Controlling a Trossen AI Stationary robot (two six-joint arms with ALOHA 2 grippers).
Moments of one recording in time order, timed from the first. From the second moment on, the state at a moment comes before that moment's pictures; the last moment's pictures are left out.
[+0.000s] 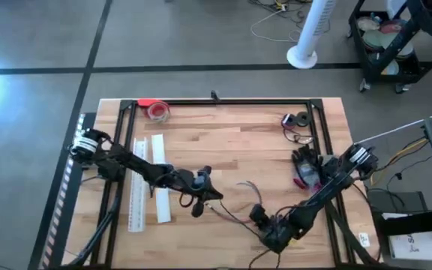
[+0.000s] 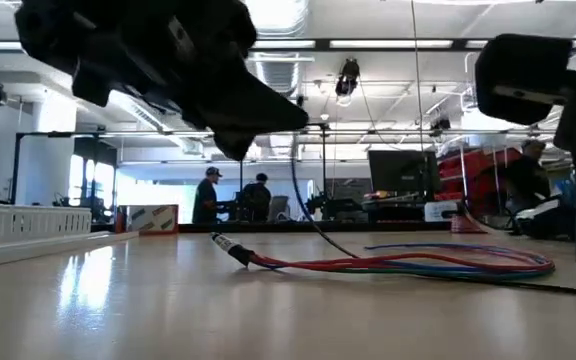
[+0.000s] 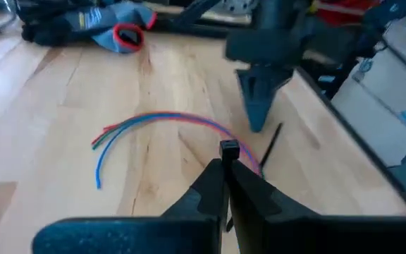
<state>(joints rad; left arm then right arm) -0.25 1.75 0.74 0.66 -0.01 -0.21 0.76 1.92 0.98 -0.26 0.37 -0.34</state>
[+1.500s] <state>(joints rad) -0.21 1.91 0.86 0.62 0.00 -0.22 0.89 1.99 0.97 -0.07 0.58 -0.55</state>
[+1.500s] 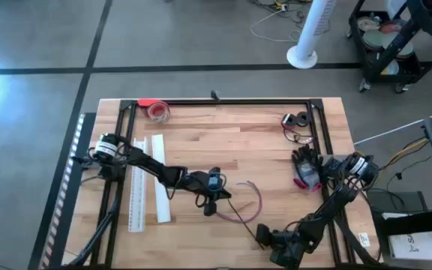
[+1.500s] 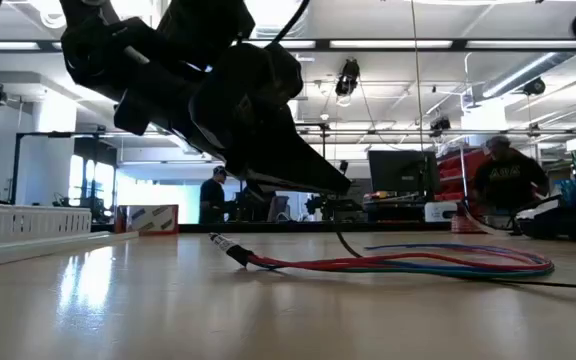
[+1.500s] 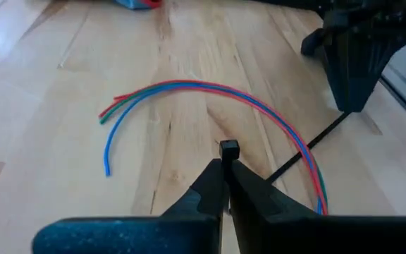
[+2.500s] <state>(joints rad) -0.21 1.91 0.88 0.62 0.01 -0.17 0.78 1.98 0.97 0.10 0.54 -0.17</state>
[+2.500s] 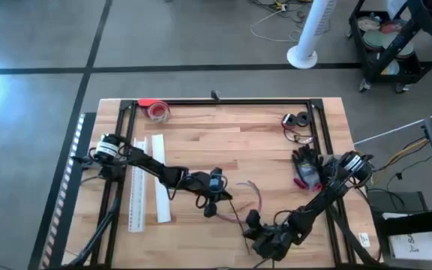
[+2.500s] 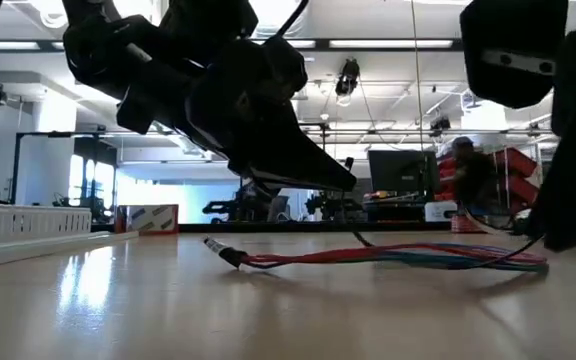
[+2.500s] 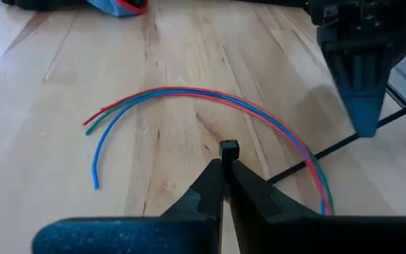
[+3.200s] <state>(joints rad) -0.29 1.91 0.87 0.67 0.04 -0.03 0.68 1.97 0.96 0.15 0.16 0.40</state>
